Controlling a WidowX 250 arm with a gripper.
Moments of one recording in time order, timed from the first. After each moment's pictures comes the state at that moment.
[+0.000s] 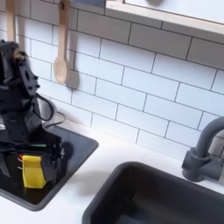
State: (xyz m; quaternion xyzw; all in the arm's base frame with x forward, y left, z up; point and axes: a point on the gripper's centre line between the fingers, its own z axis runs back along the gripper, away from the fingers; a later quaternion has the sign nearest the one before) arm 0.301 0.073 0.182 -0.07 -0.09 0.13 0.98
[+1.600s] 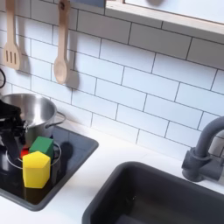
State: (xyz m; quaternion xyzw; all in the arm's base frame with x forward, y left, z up) arm 0.266 0.088 0.226 -0.10 -0.15 0.14 0.97
